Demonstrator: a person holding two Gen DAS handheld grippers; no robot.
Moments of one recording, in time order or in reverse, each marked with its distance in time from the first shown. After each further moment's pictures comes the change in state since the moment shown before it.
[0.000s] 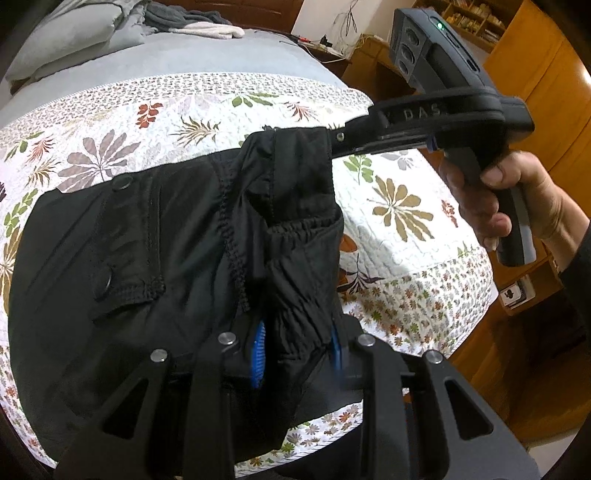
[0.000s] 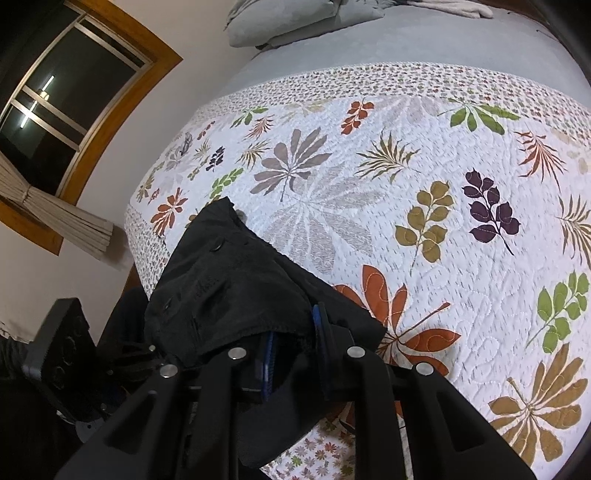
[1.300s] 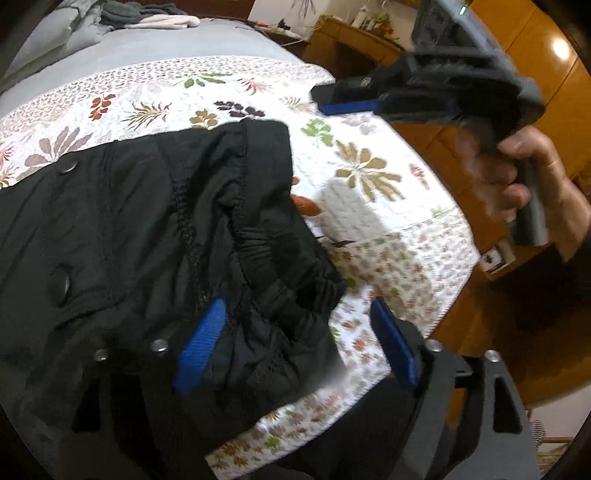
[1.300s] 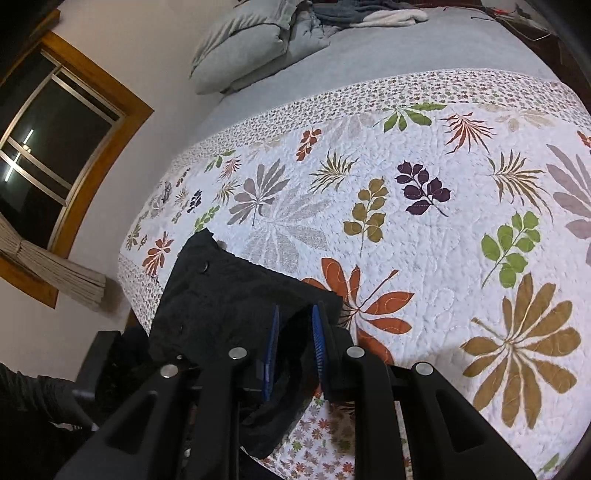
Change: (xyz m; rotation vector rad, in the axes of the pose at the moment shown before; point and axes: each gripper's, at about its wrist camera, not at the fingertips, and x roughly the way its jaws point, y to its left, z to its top) left arm 0.010 -0.010 -0.022 0.097 0.036 -0.144; right arm -0.052 -0.014 -0.049 0.160 -0.174 -0.040
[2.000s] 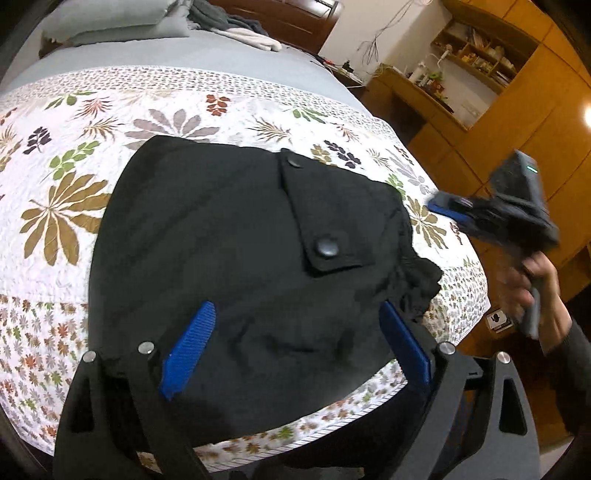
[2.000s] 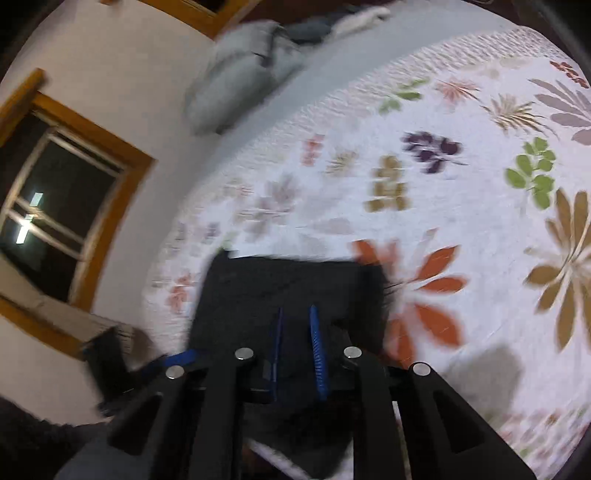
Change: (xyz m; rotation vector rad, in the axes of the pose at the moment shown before) left arm -0.083 0.115 -0.040 -0.210 -0.132 0.083; right arm 0.015 0.037 -0.066 0.148 -0.148 0.133
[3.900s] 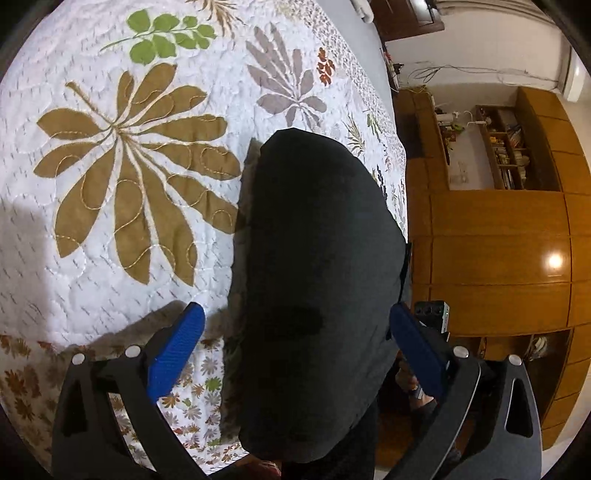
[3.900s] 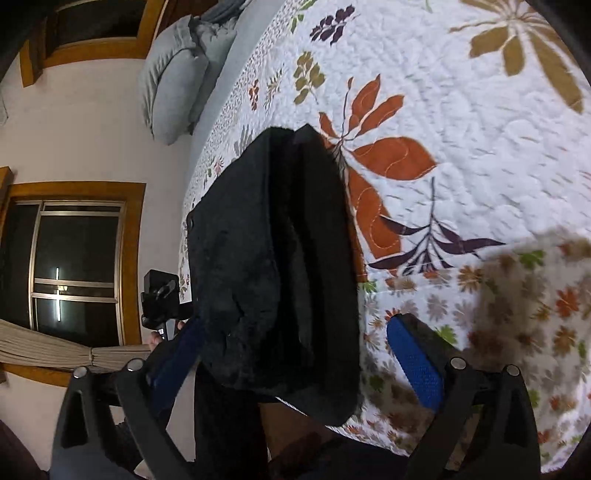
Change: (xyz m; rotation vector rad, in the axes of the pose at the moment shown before) left arm 0.019 0.206 0.047 -0.503 0.275 -0.379; right arm 0.026 -0.087 -0.057 0.404 0.154 0.102
